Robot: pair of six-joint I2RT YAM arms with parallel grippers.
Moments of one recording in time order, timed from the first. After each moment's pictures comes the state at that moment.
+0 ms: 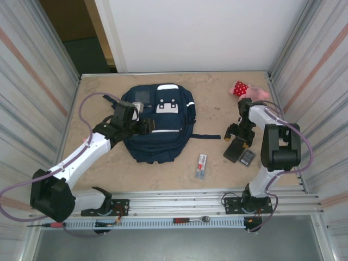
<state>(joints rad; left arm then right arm) -0.47 1.25 0.95 -0.48 0.10 -0.42 0.04 1.75 1.15 -1.01 -0.07 0.40</state>
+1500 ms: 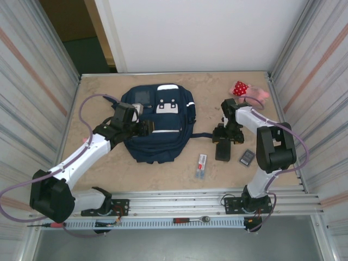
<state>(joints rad) -0.47 1.24 0.92 -0.48 0.09 -0.42 0.22 1.75 1.15 -0.96 -0.03 0.25</state>
